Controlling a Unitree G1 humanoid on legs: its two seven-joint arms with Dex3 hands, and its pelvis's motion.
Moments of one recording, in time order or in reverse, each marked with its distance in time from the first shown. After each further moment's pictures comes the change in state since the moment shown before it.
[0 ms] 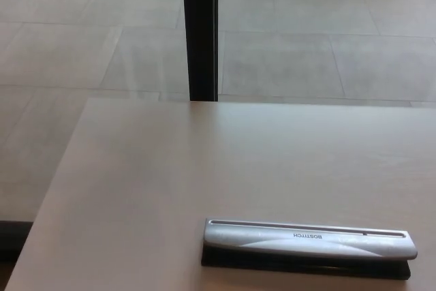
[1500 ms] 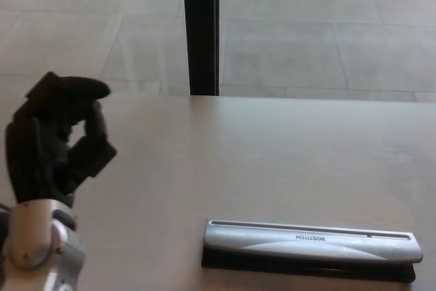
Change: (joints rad) left_arm -0.507 -0.348 -0.322 -1.083 -0.152 0.077 0.072; right_arm -0.359 0.245 0.222 -0.982 0.219 0.053 -0.015
